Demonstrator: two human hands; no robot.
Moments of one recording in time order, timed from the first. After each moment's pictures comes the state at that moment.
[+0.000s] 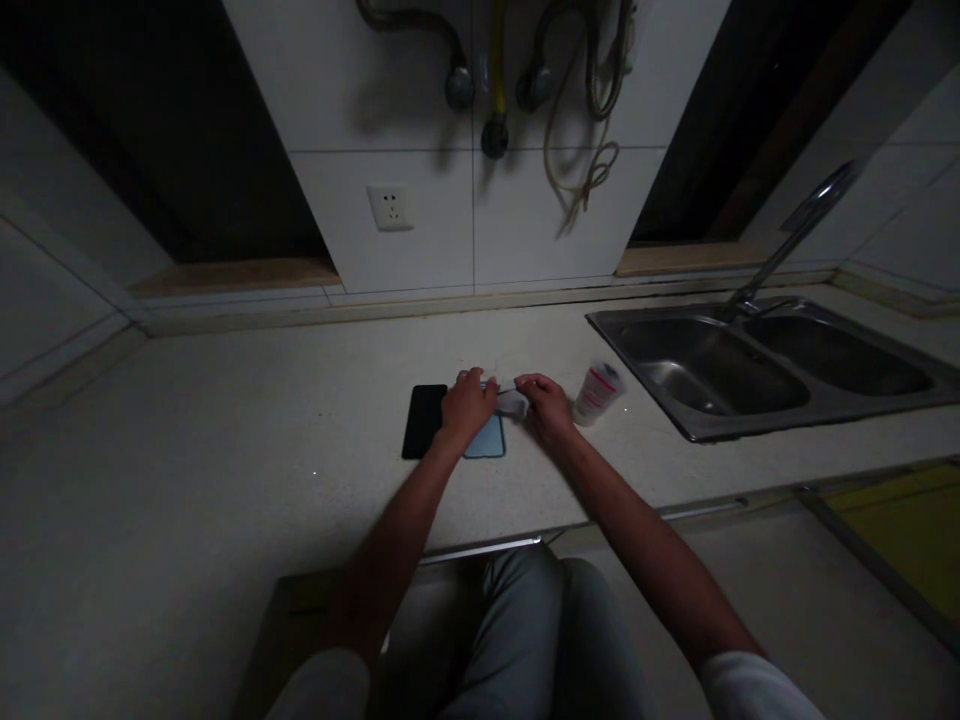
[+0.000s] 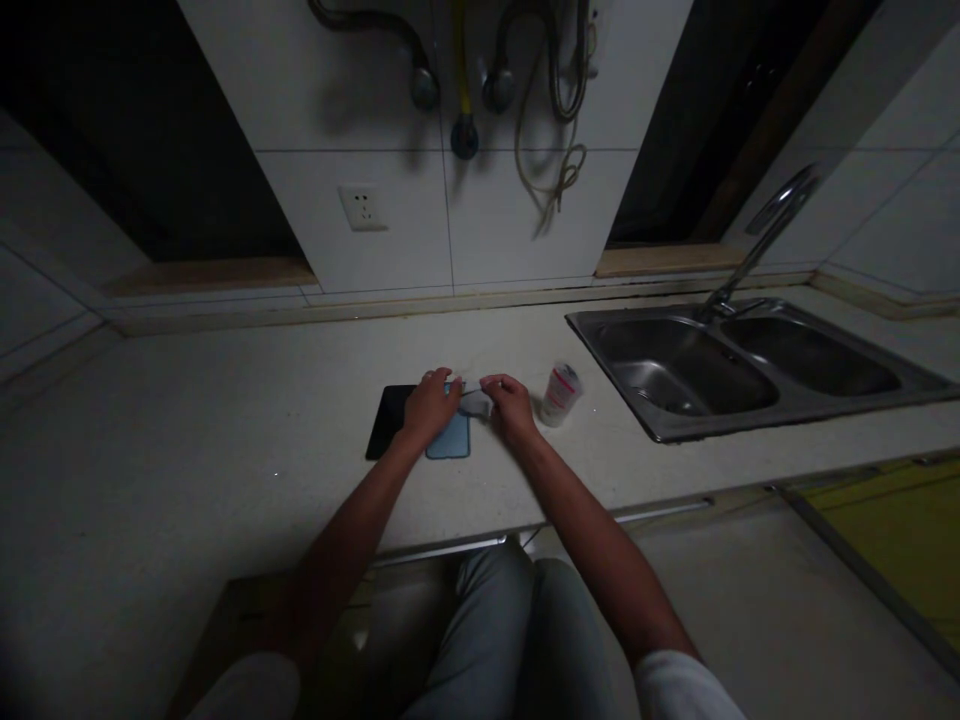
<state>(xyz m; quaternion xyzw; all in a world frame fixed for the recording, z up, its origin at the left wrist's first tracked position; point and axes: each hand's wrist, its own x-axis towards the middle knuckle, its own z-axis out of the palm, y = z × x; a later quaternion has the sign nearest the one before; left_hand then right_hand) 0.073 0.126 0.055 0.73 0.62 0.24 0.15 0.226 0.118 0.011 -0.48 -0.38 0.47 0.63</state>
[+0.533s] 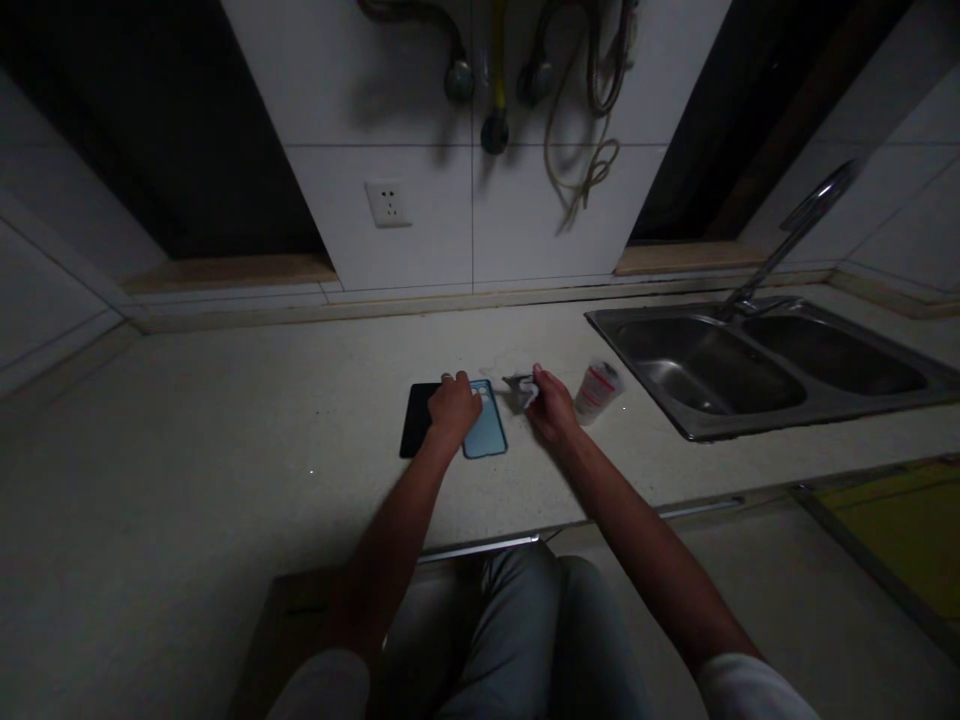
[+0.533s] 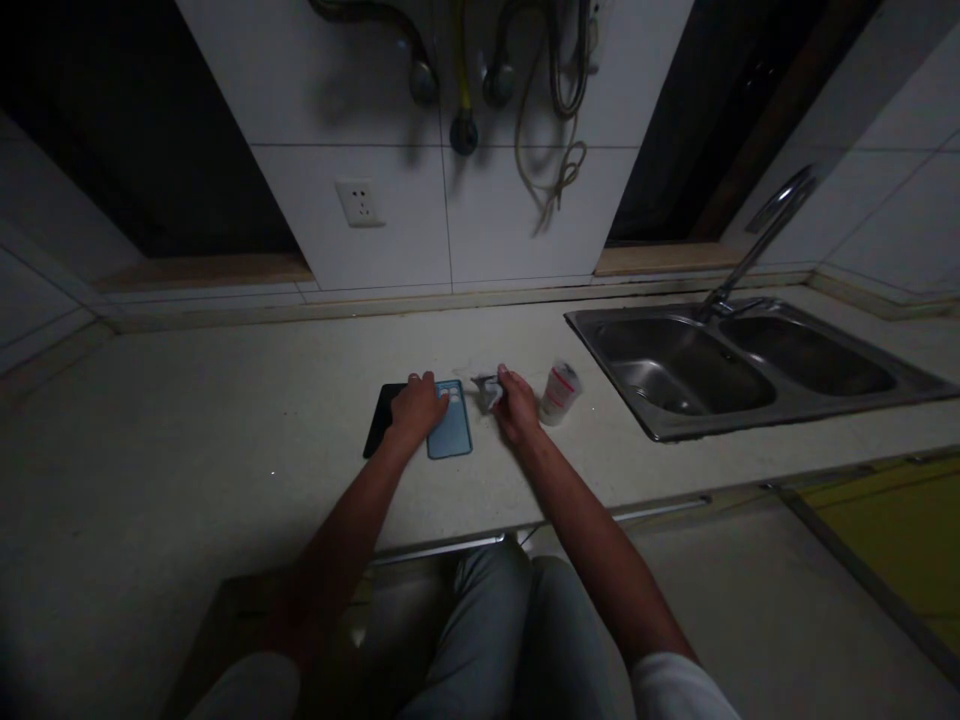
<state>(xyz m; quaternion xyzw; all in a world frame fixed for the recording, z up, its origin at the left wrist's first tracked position) 0.061 0.125 0.062 0.73 0.67 0.08 0.08 0.231 0.122 0.010 -0.37 -0.27 0.56 0.69</state>
